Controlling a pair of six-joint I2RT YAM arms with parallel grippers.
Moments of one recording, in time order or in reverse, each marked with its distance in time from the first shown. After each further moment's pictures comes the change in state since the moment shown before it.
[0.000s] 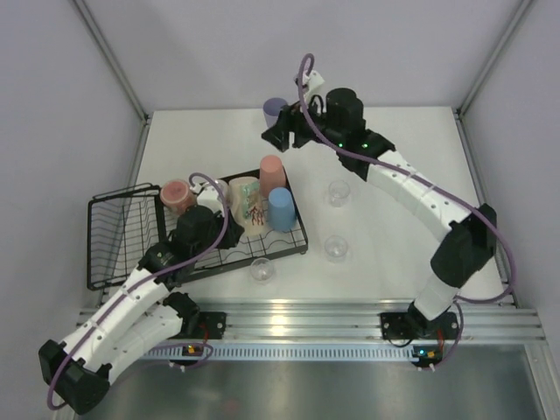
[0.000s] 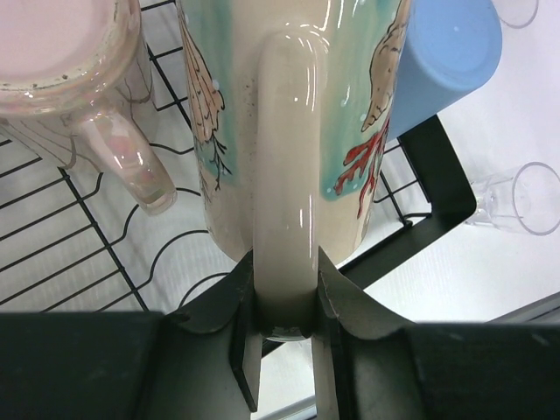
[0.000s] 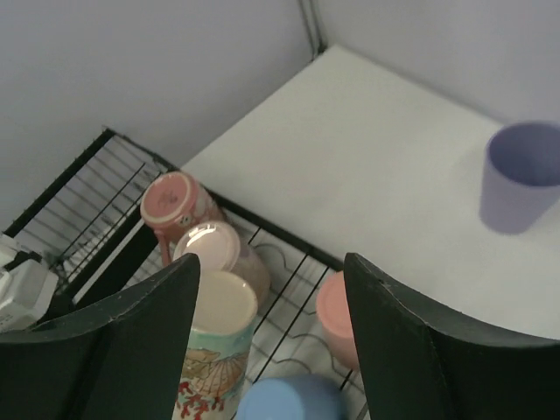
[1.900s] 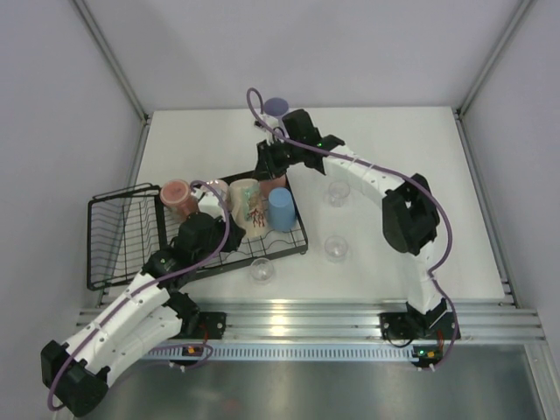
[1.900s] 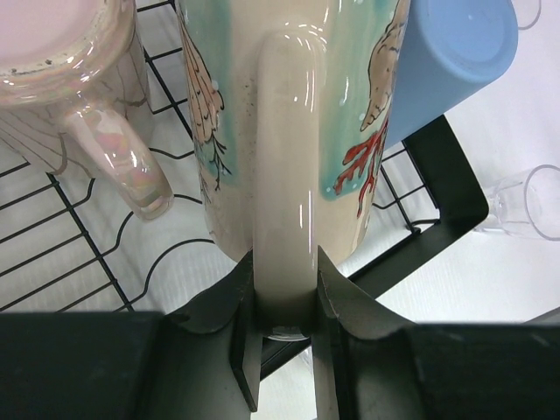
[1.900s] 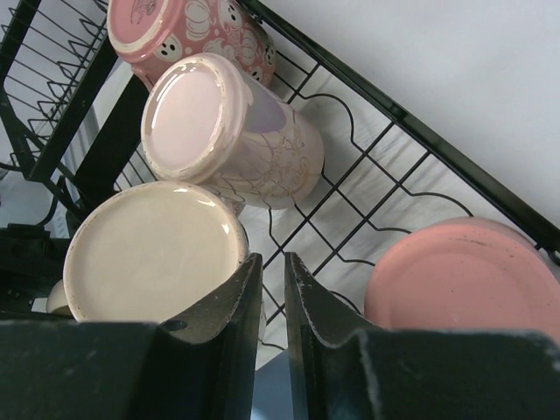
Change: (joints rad) left arm -0.017 -0.041 -0.104 0.100 -0.016 0.001; right arm 0.026 0.485 0.243 -0.313 -0.385 -0.008
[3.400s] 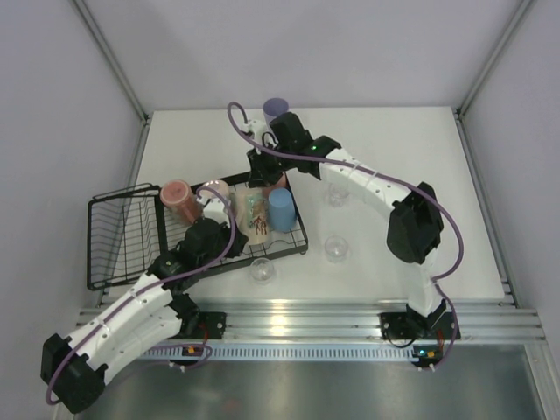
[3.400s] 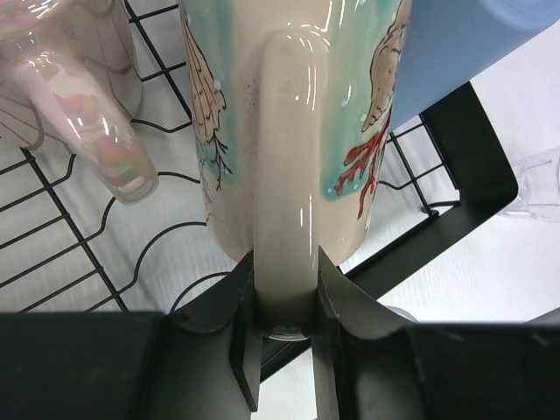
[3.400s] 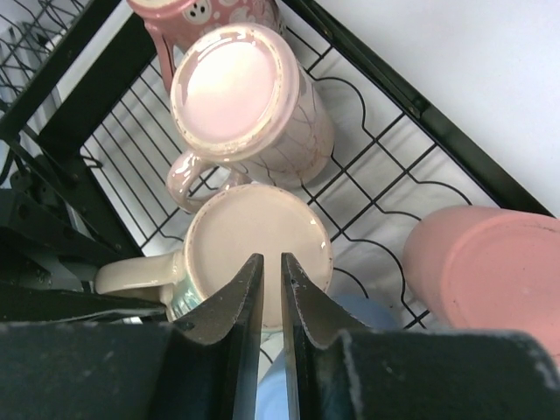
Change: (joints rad) left arm -0.037 0.011 -0.069 0.040 -0.025 -0.019; right arm 0.093 -0.075 0.042 -0.160 0.169 -0.161
